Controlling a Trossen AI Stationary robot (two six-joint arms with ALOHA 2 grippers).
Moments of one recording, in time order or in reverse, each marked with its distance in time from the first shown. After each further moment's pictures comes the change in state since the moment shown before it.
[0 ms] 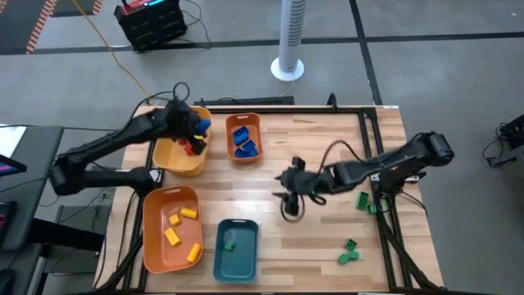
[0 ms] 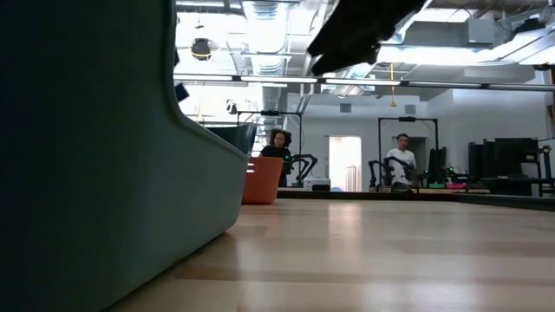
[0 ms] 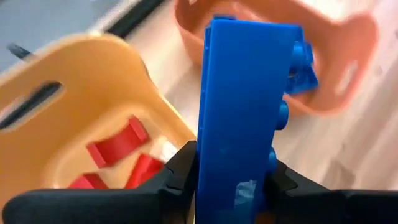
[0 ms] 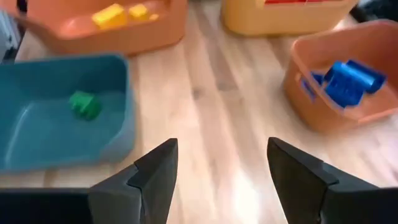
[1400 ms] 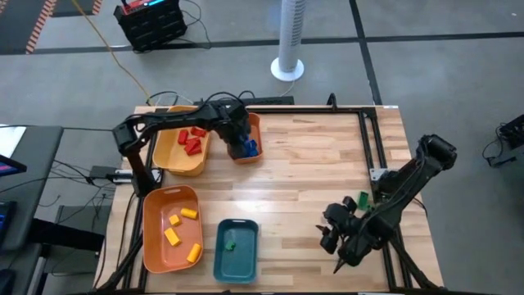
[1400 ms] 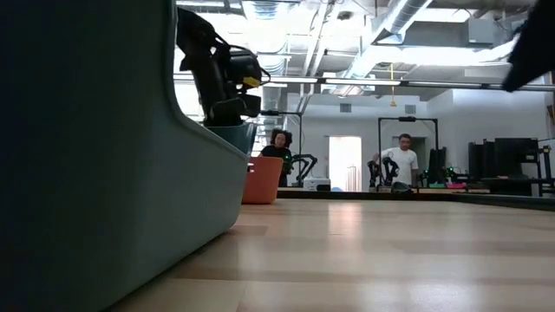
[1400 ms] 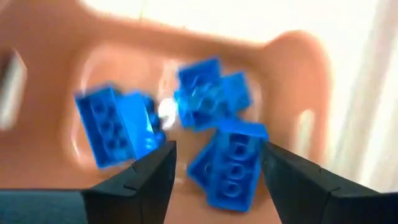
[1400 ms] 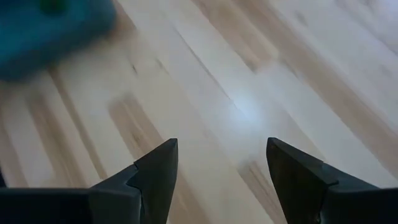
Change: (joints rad) left arm -0.227 0.702 0.432 0.028 0.071 0.163; right arm 0.537 -0.002 -0.001 -0.671 0.226 1.063
